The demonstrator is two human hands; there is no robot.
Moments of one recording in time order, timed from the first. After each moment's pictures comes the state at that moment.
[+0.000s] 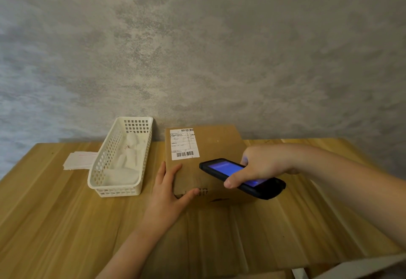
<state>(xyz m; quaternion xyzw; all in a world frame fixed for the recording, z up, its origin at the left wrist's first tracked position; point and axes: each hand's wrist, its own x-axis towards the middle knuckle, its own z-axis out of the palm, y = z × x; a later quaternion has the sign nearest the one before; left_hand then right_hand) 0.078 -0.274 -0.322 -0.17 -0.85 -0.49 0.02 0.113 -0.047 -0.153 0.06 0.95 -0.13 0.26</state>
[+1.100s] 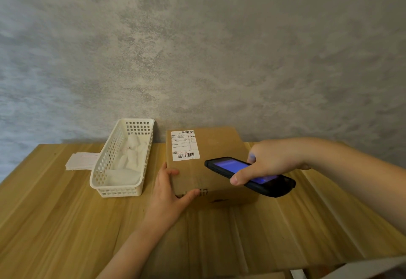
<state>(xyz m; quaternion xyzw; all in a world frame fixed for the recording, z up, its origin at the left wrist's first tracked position) 0.073 -0.272 -0.328 -0.16 -0.84 -0.52 0.04 0.125 -0.048 -0.127 0.04 0.96 -0.10 0.26</state>
